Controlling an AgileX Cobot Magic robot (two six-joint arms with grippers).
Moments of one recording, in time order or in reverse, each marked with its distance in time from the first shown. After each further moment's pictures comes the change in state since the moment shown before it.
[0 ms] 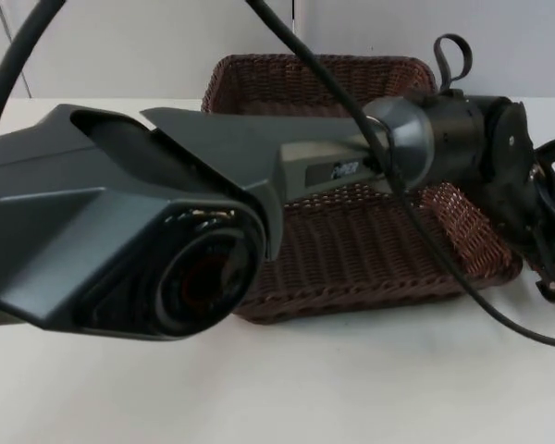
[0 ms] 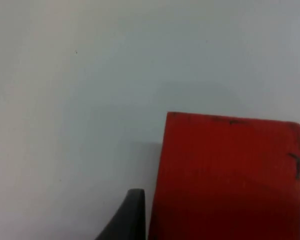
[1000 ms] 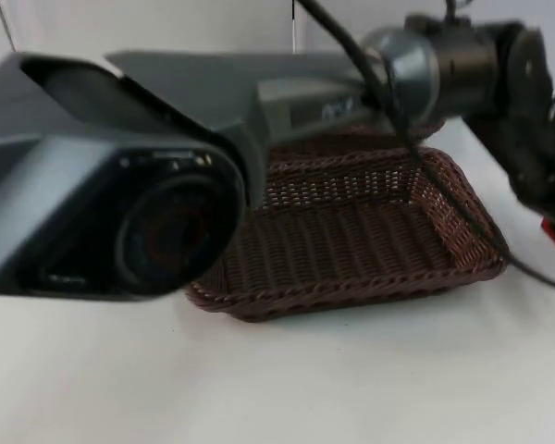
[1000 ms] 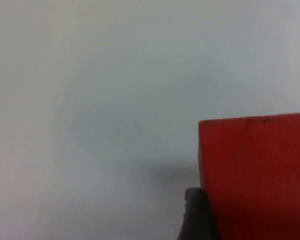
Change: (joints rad) right arm 0.000 0.000 0.000 0.000 0.000 0.000; left arm 0.000 -0.121 -0.001 -0.033 0.149 -0.069
